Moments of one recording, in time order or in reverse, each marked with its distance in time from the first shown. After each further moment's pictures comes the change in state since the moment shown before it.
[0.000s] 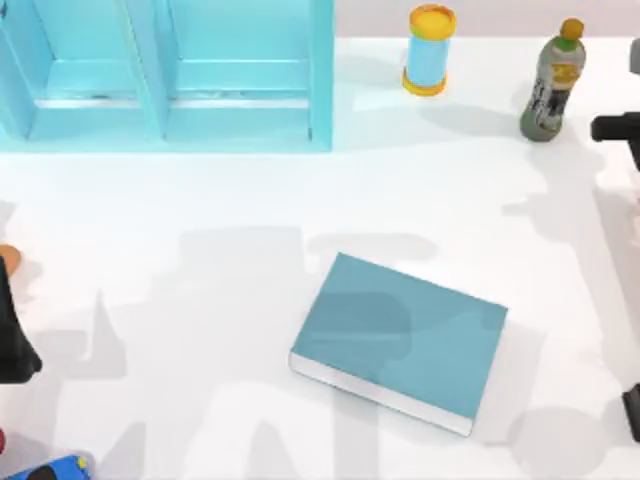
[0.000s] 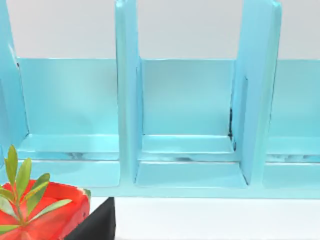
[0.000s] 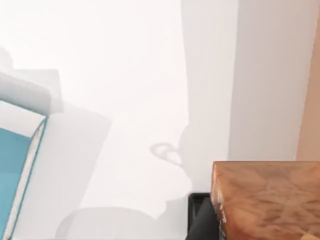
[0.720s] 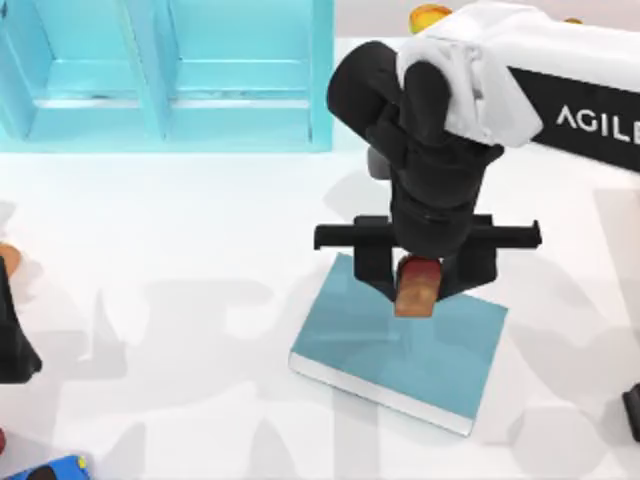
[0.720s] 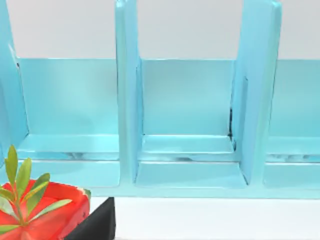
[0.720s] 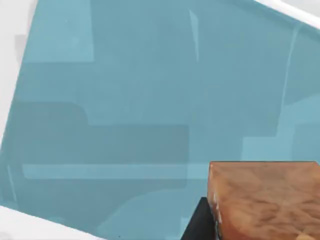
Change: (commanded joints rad) left arm 0.000 0.000 0.000 0.000 0.000 0.000; right arm 0.555 0.184 -0.021 0.204 0.001 0.561
